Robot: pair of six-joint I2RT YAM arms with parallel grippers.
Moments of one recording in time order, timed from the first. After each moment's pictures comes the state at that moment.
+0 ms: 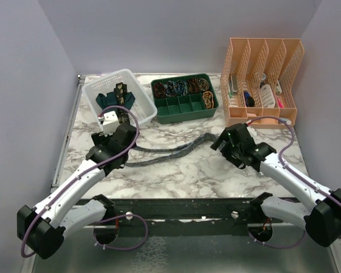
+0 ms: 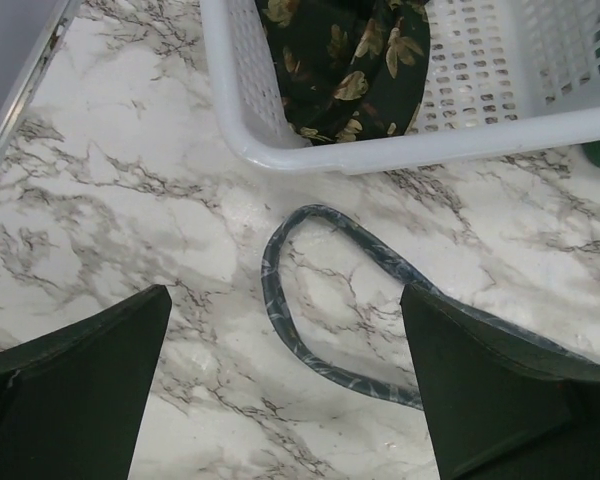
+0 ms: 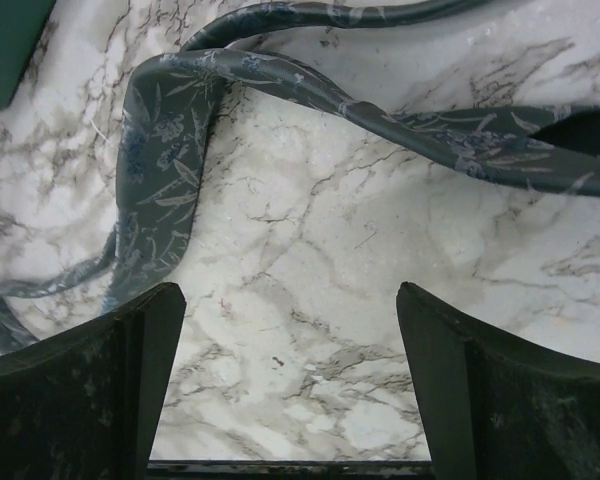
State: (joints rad) left arm -0.58 0.96 0.80 -0.70 -0.77 -0.65; right arm 0.53 1.07 0.70 -0.55 0.21 1.01
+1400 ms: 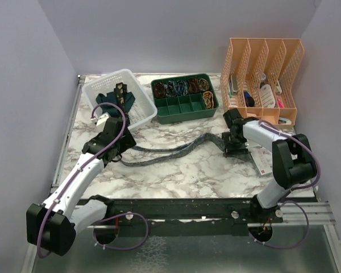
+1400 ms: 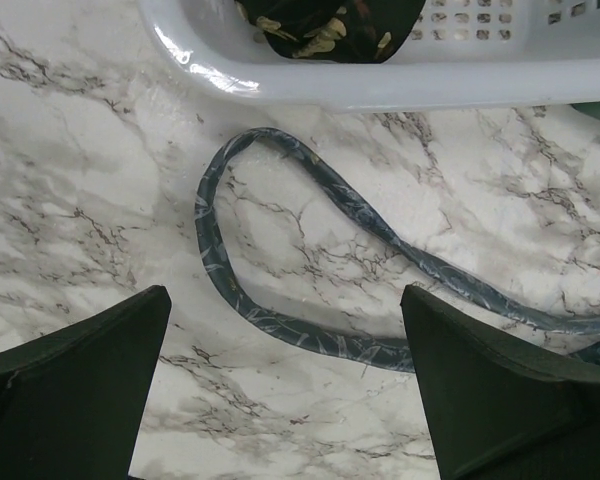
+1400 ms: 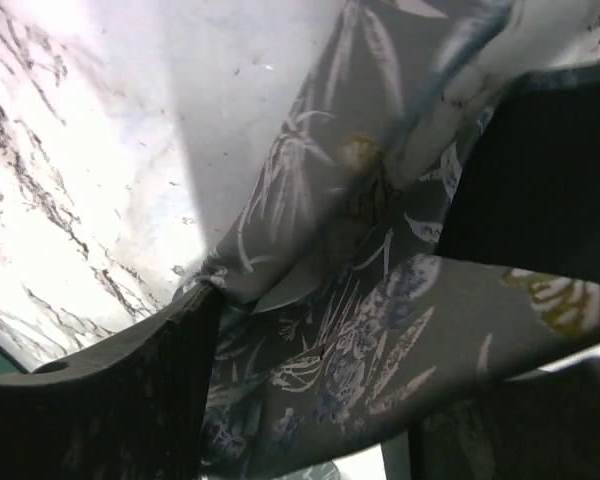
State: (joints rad) left arm -0.35 1.02 0.81 -0.70 -0.35 -0.75; right arm 0.29 1.64 0.98 -0.75 0.19 1.80
